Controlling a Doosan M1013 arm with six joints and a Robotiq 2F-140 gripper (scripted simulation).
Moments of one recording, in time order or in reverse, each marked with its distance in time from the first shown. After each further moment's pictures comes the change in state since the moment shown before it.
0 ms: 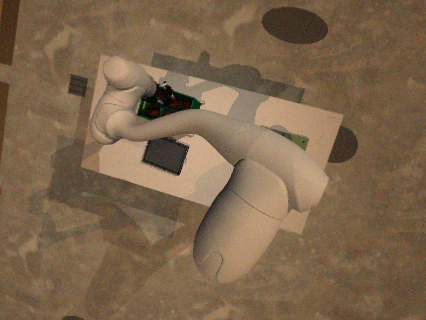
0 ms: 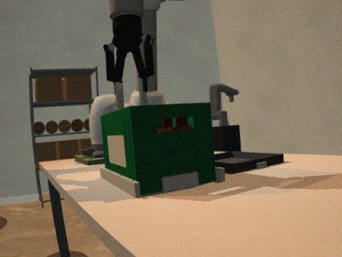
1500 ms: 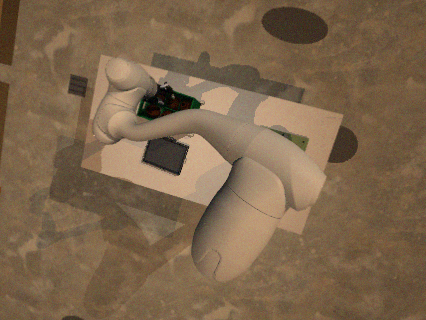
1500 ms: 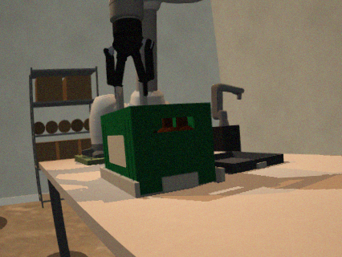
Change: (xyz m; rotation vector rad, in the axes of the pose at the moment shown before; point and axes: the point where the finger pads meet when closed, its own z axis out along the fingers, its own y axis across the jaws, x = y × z) arm 0.000 0.000 0.010 0.000 0.000 0.000
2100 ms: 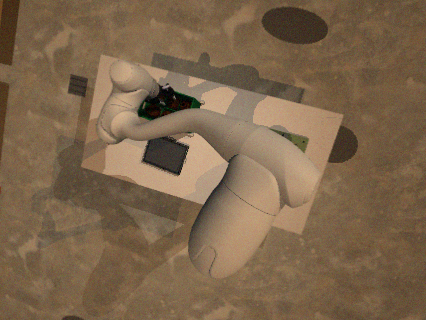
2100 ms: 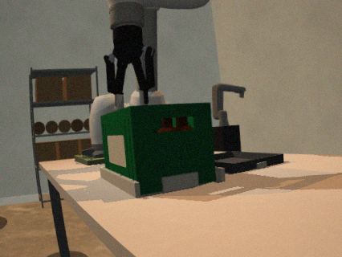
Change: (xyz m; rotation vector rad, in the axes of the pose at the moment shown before) arm 0.000 0.000 0.020 0.000 0.000 0.000
